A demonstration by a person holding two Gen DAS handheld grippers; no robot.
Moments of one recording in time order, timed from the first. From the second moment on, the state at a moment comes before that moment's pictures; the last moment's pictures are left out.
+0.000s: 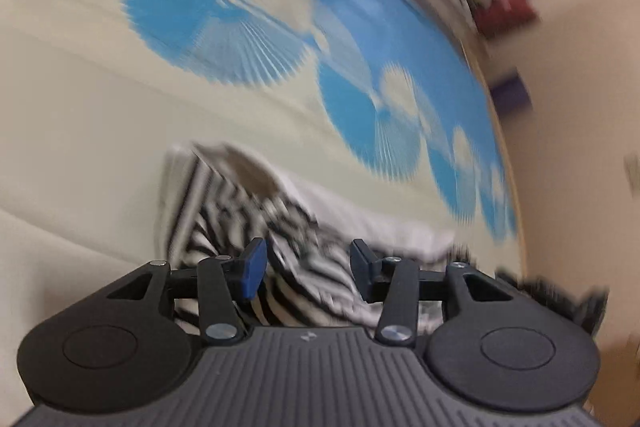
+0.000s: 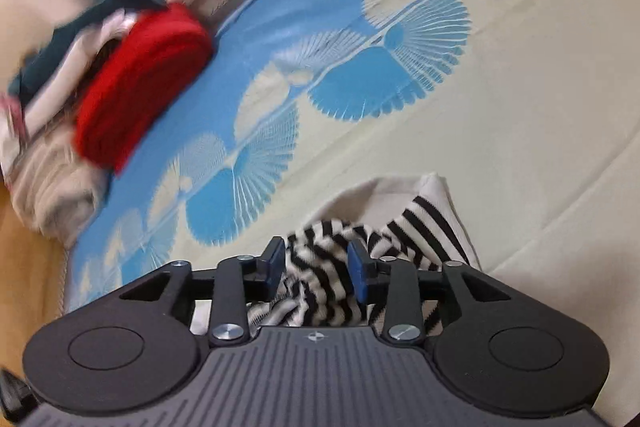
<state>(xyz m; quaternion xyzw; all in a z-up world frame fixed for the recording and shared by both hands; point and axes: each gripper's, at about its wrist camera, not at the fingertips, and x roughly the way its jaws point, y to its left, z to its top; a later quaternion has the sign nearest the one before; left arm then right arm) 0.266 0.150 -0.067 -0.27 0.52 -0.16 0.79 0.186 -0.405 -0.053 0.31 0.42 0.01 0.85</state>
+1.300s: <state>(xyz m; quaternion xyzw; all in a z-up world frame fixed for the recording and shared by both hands) 0.329 0.182 -0.083 -0.27 0.47 -0.11 0.83 0.254 -0.406 -0.073 0.19 0.39 0.03 0.90</state>
